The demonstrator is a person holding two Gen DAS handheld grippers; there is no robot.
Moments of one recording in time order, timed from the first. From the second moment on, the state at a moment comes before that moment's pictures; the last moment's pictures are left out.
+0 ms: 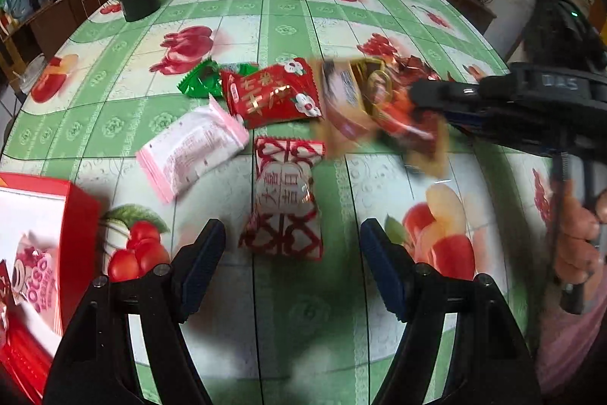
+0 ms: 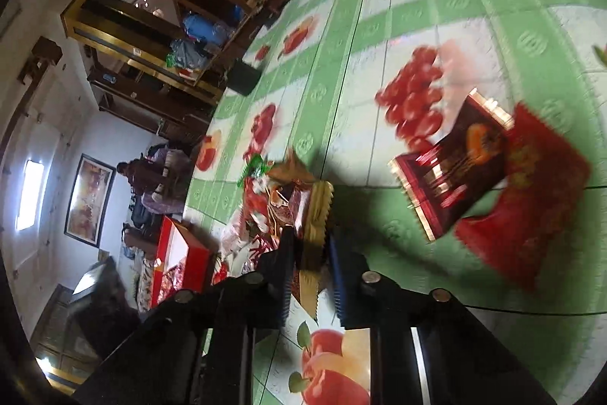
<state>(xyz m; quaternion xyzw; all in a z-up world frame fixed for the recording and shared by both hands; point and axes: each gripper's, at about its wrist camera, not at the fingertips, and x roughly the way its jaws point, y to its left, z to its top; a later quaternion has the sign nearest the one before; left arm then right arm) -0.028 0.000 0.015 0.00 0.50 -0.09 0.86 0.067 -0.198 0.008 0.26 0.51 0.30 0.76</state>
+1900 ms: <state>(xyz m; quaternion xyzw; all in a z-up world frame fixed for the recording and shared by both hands) -0.048 -0.020 0.013 0.03 0.46 -0.10 0.88 0.062 -0.195 -0.002 0.25 0.54 0.27 0.75</state>
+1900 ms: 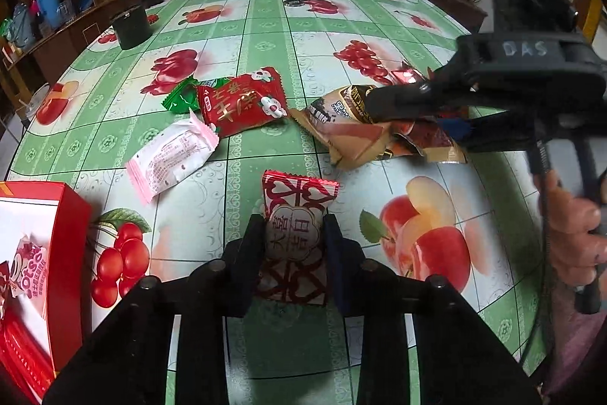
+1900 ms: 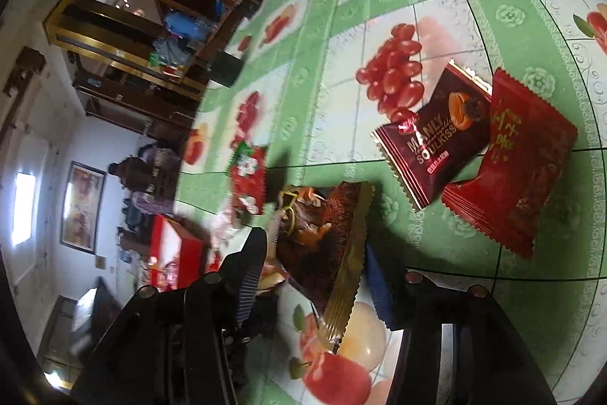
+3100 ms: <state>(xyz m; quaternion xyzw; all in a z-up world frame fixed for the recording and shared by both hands) -0.104 0.025 0.086 0.03 0.35 -0.04 0.94 0.028 -0.205 0.051 0.20 0.41 0.36 0.81</state>
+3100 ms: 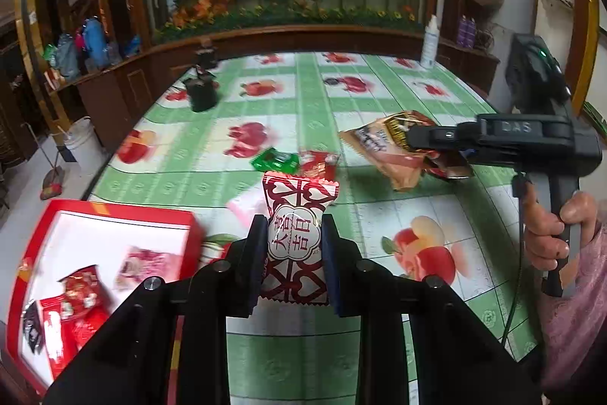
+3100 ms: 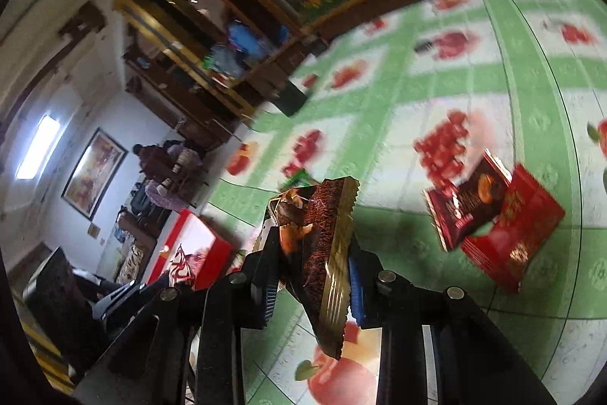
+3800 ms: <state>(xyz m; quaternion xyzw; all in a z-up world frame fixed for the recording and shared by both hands) -0.159 0.165 0.097 -0.04 0.30 0.09 0.95 -0.015 -0.045 0.036 0.29 0.41 0.46 0.73</state>
